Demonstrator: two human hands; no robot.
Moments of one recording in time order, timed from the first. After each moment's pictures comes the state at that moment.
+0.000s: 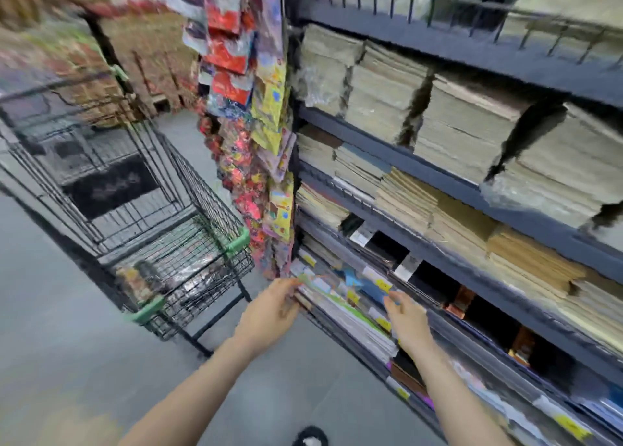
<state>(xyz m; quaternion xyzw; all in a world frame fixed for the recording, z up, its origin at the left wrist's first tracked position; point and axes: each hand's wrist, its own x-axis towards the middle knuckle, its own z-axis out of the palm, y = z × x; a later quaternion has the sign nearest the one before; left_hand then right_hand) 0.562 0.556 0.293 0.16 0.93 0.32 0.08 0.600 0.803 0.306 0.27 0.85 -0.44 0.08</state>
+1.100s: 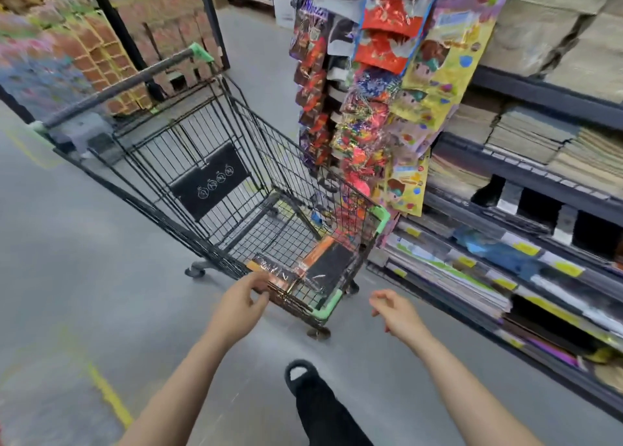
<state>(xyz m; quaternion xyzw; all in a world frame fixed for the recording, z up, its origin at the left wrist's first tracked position) 0.458 0.090 0.286 0.09 0.92 0.36 0.13 0.527 0.371 0.276 0.28 0.78 -0.53 0.18</state>
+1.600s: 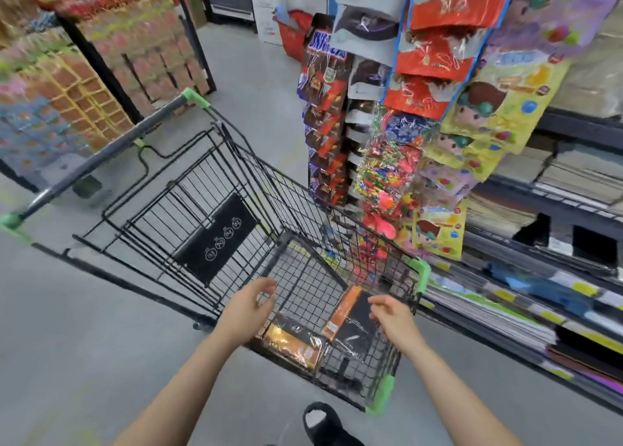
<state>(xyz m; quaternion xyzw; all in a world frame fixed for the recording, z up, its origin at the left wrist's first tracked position) 0.248 0.056 0.289 0.14 0.92 0.31 0.17 0.349 0.321 0.264 0.31 0.77 -0.55 0.13</state>
